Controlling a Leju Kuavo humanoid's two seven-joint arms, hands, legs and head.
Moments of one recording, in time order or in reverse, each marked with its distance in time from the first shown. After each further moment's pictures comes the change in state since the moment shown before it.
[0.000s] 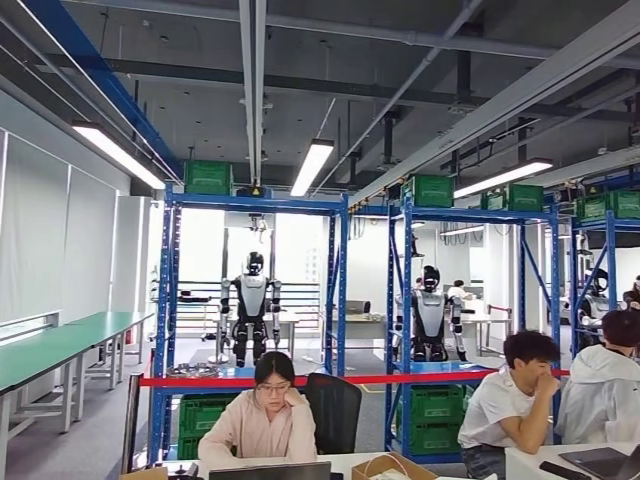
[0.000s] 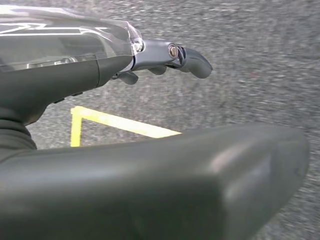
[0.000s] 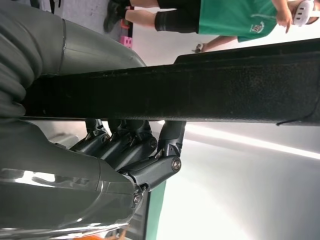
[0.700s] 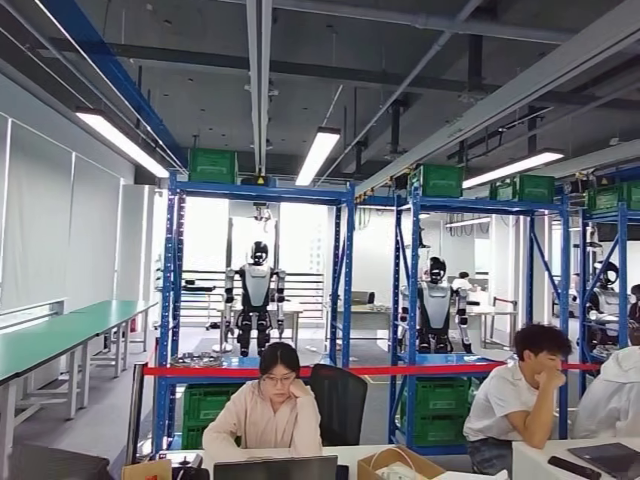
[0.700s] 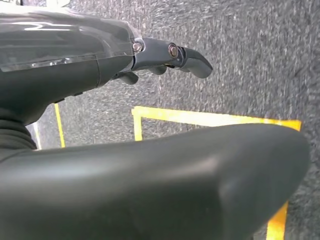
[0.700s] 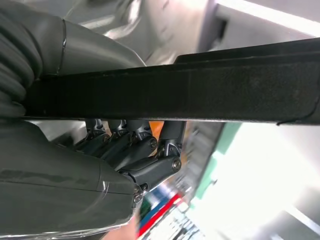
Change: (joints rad) left arm -0.009 -0.036 -0.065 0.009 -0.142 -0.006 0.238; right arm -0.487 0.179 -0.078 0.590 0.407 -0.328 0.092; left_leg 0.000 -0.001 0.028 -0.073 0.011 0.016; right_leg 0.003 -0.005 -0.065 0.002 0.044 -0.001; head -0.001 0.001
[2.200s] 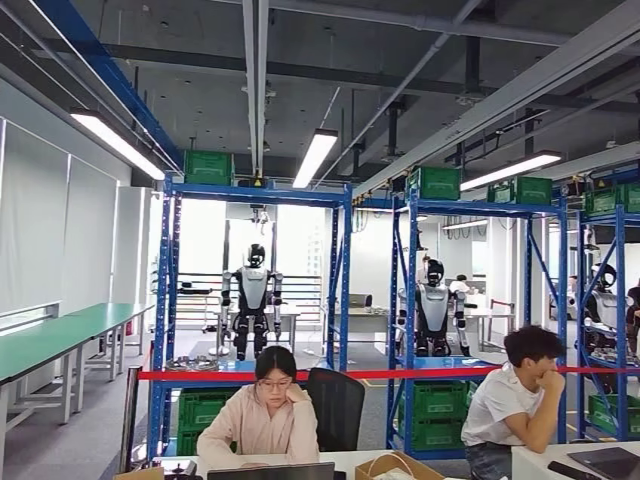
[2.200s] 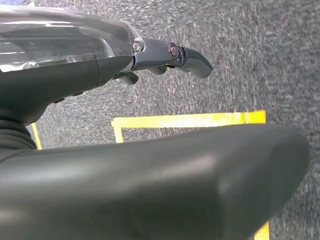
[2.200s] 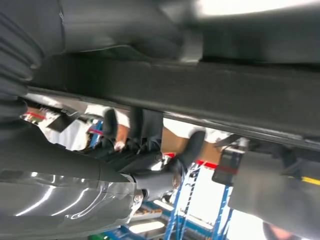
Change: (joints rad) left arm 0.004 -0.005 -0.049 0.002 -0.052 -0.021 -0.116; right arm 0.104 0.000 -0.226 0.527 1.321 -0.469 0.328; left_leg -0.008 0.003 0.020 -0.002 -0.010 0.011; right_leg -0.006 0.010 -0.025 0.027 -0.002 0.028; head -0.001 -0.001
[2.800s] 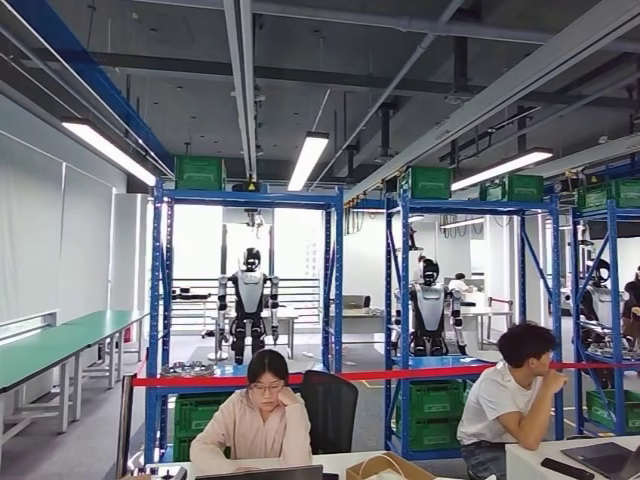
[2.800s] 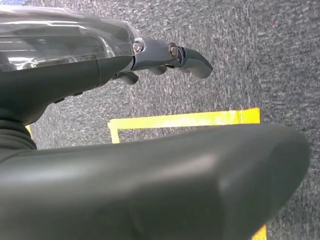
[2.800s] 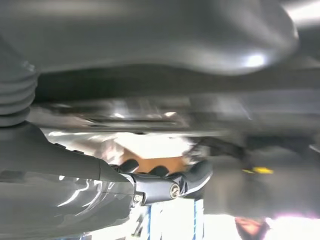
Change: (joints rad) left arm 0.000 0.007 -0.005 0.000 -0.009 0.006 -0.023; right arm 0.062 0.010 -0.080 -0.101 -0.343 0.083 -0.376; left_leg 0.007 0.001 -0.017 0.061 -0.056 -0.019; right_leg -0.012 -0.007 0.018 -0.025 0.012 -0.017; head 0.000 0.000
